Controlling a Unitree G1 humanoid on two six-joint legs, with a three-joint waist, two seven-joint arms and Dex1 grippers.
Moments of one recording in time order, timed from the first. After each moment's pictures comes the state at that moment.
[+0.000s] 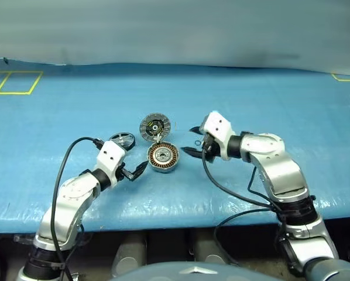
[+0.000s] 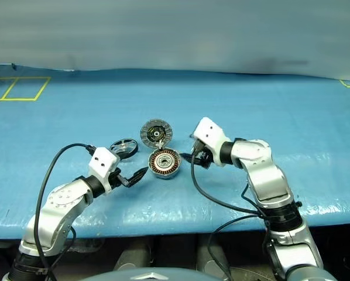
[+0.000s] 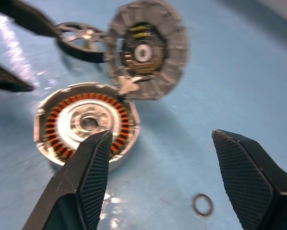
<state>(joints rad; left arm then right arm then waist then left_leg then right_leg) 0.03 0.47 -0.05 -0.45 -0.22 0.55 -0.51 -0.38 -0.38 0.06 -0.34 0.01 0.74 0.78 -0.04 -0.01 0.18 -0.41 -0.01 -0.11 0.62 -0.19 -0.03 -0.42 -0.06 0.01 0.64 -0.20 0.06</state>
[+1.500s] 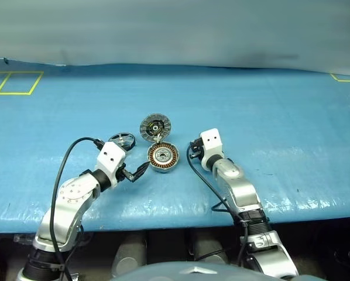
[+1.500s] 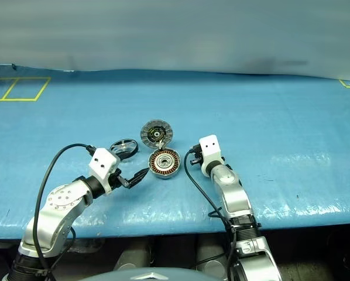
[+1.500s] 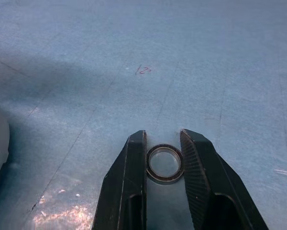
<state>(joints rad) 0.04 0.47 -0.04 -0.45 -0.22 0.52 -0.52 -0.26 -0.09 0.09 0.05 0.01 0.47 0.23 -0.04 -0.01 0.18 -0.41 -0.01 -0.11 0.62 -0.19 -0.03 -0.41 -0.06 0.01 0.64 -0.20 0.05</state>
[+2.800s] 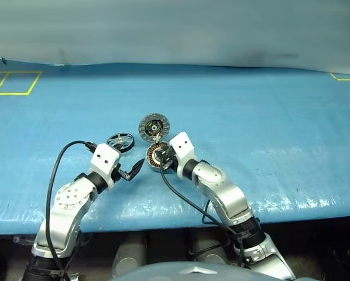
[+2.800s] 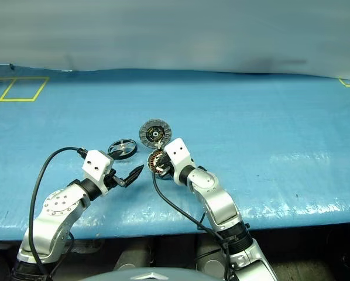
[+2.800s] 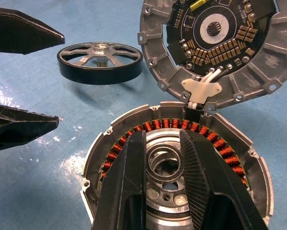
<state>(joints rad) 0.09 0.44 -0.01 -0.45 -0.20 0.44 -0.46 -0.25 -0.06 0.36 -0.16 0.08 0.60 0.35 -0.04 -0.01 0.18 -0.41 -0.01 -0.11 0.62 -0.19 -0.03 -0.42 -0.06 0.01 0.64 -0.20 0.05</state>
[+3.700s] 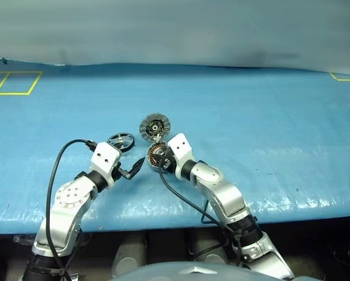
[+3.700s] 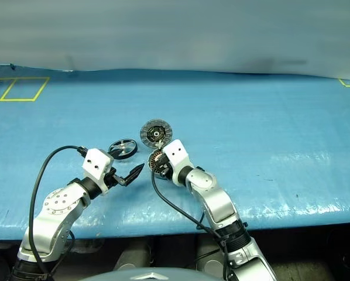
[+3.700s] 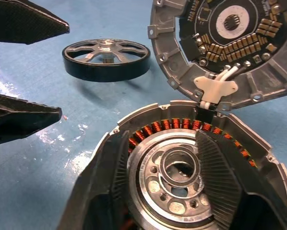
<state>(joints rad) 0.08 0.44 -0.01 -0.45 -0.20 0.44 -0.46 -0.27 -0.06 0.36 -0.12 0.09 0.58 0.37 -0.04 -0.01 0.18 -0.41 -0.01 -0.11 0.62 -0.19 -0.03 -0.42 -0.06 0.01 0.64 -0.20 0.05</state>
